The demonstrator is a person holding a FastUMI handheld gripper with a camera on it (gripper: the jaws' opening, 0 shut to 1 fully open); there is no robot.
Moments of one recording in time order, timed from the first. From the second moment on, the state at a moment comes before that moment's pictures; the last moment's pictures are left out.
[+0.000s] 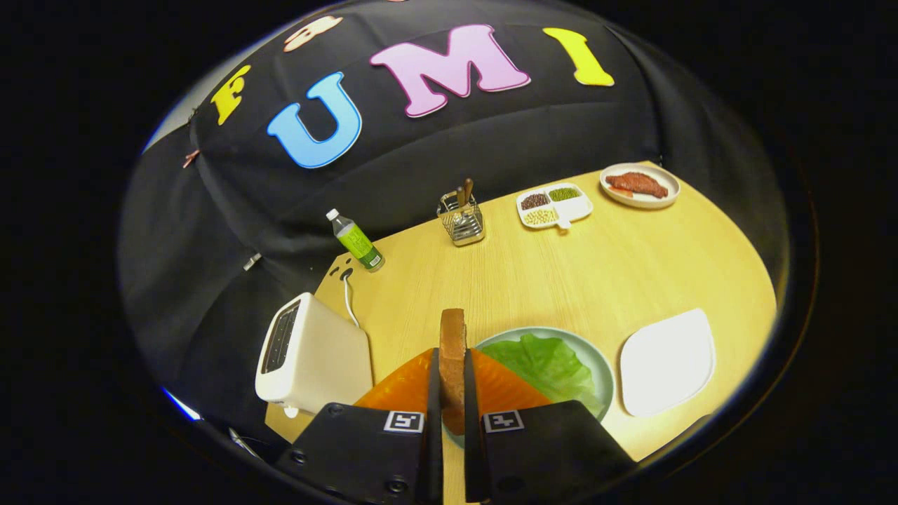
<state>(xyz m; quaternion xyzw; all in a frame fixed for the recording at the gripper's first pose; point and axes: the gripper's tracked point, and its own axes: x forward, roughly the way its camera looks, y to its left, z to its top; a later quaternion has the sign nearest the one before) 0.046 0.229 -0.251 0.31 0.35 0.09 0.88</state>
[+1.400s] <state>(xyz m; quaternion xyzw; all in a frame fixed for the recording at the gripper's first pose) 0.015 0.143 -0.358 0.09 0.40 0.00 0.91</state>
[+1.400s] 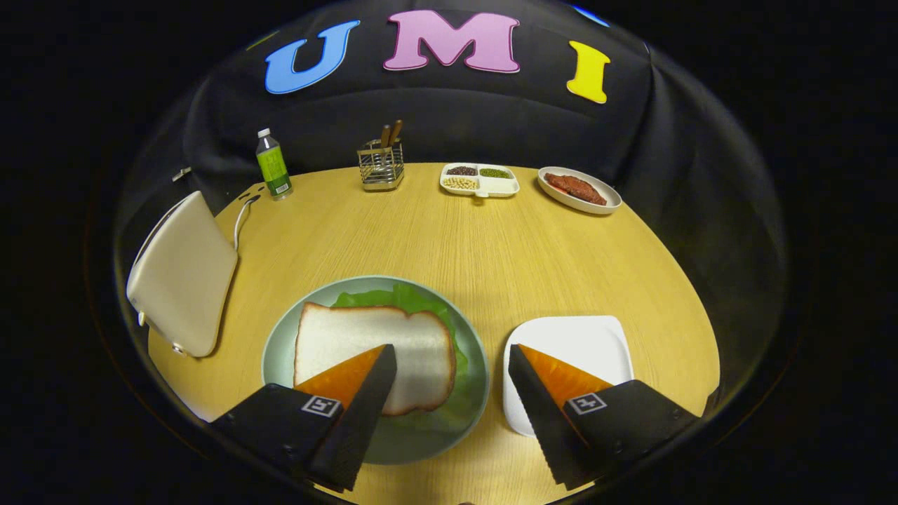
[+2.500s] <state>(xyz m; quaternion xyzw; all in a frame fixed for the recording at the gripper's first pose) 0.021 0.098 -0.151 0.16 0.24 0.03 0.96</state>
